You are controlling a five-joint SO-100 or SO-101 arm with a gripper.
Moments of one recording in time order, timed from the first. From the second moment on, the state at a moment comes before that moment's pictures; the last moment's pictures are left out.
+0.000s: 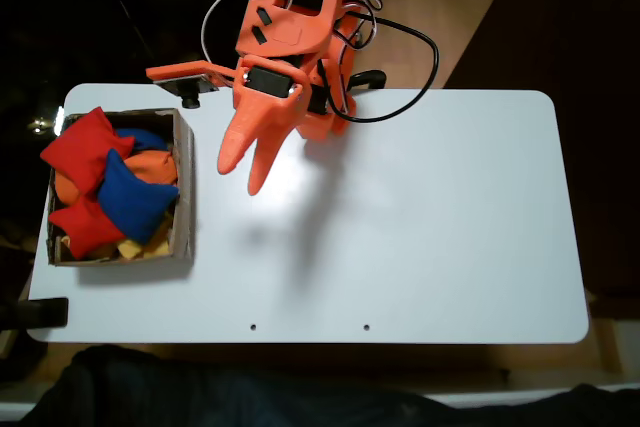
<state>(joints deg) 16.4 155.1 113.4 60.0 -1.2</state>
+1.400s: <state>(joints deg) -5.4 176.5 144.1 67.9 6.7</state>
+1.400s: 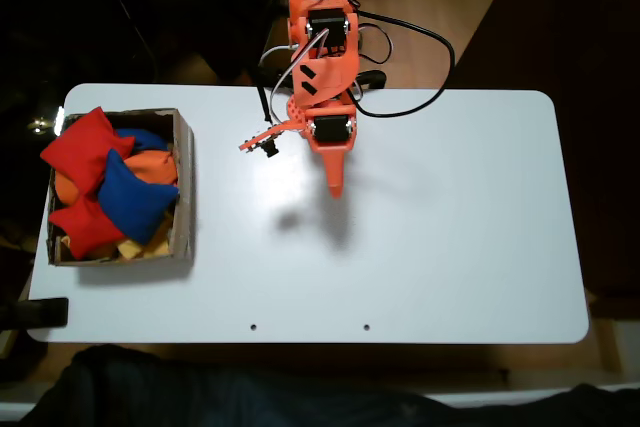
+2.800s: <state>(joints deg) 3.6 188.8 169.4 70.2 -0.4</state>
